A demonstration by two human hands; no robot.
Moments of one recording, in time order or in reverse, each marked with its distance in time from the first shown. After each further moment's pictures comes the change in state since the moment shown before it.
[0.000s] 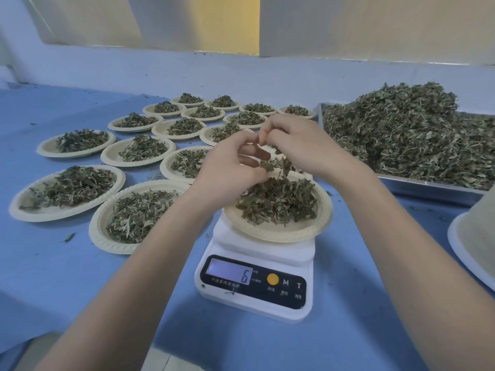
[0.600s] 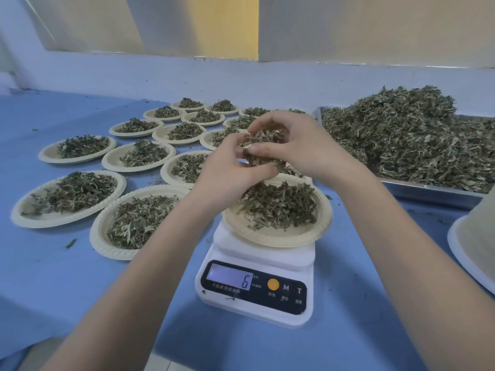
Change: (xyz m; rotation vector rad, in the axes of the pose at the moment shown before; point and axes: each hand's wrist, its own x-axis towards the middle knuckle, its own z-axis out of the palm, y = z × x) left_hand -0.001 0.005 0.002 -0.046 0.049 -0.137; right_hand 0.002 0.001 0.000 0.110 0.037 -0.098
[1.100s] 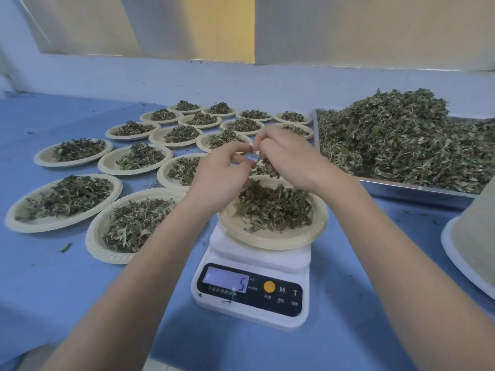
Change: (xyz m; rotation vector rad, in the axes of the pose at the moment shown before) left_hand 0.014 -0.010 0.000 0.141 0.054 0.049; right_hand -0.005 -0.001 0.010 -0.081 -0.019 0.124
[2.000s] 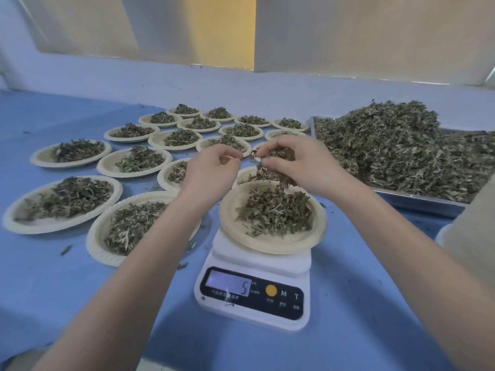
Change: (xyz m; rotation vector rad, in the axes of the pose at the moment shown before) left_hand 0.010 -0.006 -0.015 0.088 0.127 -0.028; right_hand -0.003 0.010 -0.011 -0.031 0.065 -0.068
